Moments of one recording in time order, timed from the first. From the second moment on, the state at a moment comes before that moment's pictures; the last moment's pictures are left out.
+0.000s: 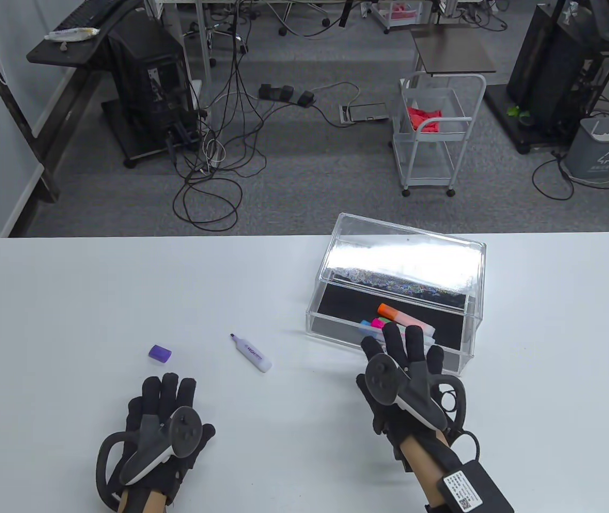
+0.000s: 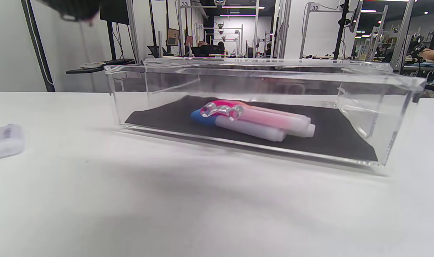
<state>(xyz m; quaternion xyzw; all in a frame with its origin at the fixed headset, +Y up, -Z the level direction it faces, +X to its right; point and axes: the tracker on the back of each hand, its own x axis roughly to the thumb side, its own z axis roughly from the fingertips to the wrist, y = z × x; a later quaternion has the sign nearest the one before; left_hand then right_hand) -0.247 -0.743 -0.261 -0.13 -0.01 -0.03 0.99 0.122 -0.683 -0.305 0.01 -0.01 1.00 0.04</state>
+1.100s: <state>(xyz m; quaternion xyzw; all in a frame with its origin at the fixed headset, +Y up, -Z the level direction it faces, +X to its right) -0.204 -0.732 -0.309 -0.12 -0.08 -0.12 0.98 0.103 -0.726 -0.284 0.01 -0.01 1.00 0.05</state>
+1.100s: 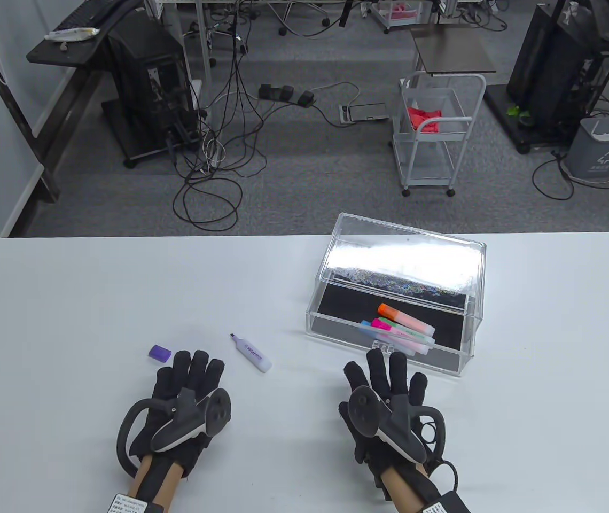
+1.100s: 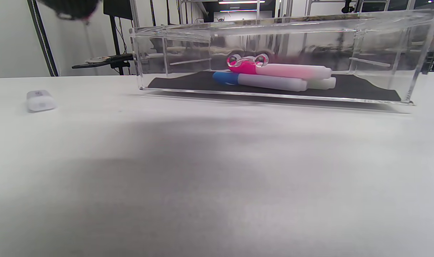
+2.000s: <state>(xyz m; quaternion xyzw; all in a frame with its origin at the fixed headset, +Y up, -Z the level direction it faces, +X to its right) -0.157 -0.766 -0.431 -0.20 -0.13 -0.17 0.95 0.109 -0.729 -0.278 0.01 0.01 1.00 0.06</state>
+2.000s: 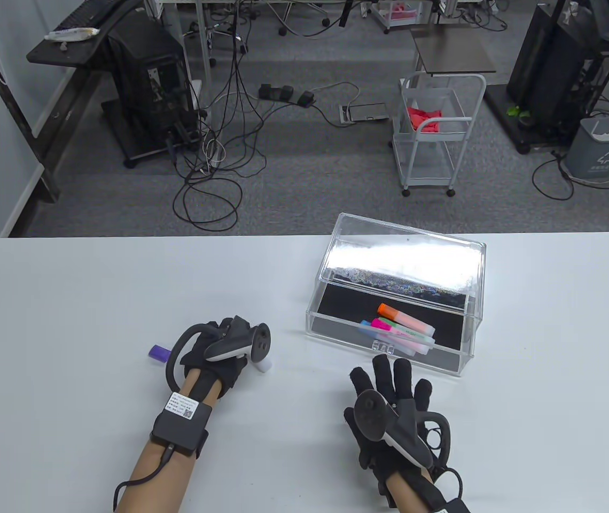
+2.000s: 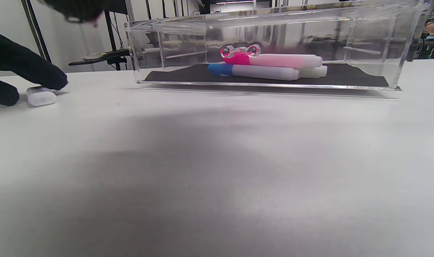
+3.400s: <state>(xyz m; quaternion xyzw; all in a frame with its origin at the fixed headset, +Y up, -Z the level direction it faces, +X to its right) -0.085 -0.696 -0.262 0.00 -0.30 -0.14 0.94 0.070 -0.715 -0.254 0.13 -0.04 0.98 0.11</state>
